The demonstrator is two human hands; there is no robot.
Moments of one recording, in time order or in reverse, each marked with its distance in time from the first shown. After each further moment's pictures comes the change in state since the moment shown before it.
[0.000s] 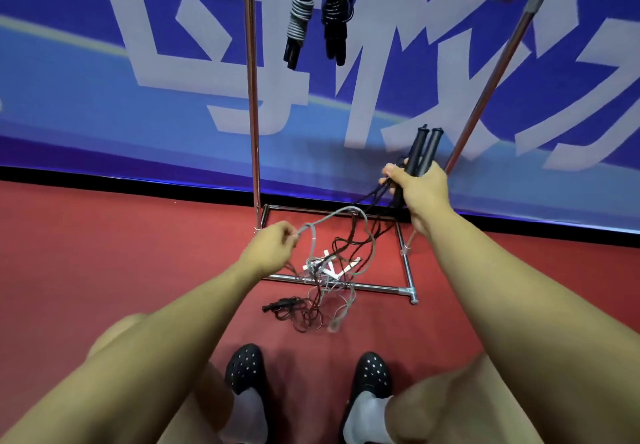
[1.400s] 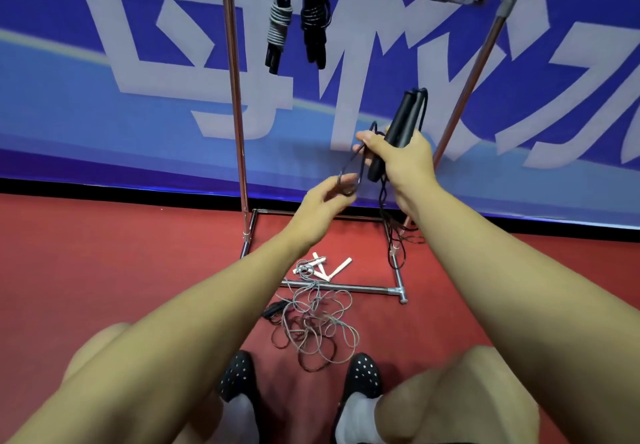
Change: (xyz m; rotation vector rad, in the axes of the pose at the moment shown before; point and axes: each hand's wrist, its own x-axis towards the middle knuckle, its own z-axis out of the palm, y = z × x) left_hand -0.005 0.139 0.009 -0.836 -0.136 0.214; right_hand -0.009 -0.051 0.011 0.069 -0.055 -0.123
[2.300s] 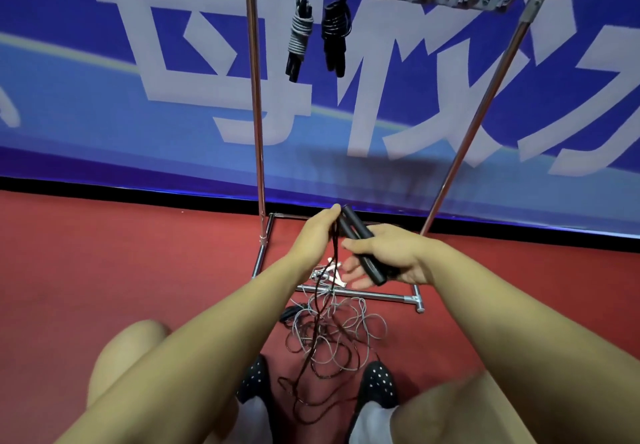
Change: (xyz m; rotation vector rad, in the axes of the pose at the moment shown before) left_hand -0.013 -0.036 -0.024 -0.012 0.147 -0.187; right_hand -0.073 0.034 -0.008 -0.347 -0.653 0.771
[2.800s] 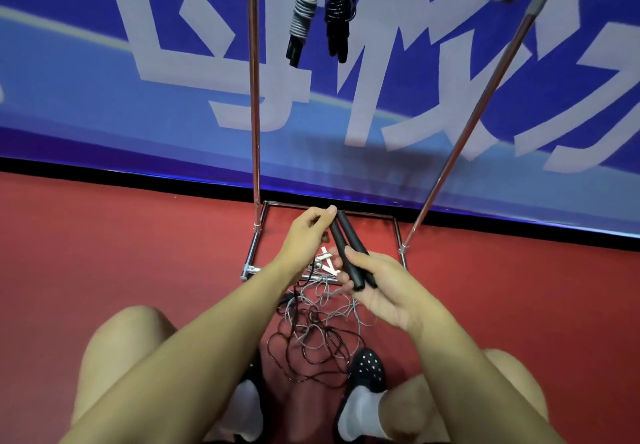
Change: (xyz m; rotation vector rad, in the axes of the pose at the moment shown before) left_hand -0.011 -0.026 -0.014 0.018 0.071 0.126; right_hand -0.004 0.061 0.033 0.710 -0.047 -0.168
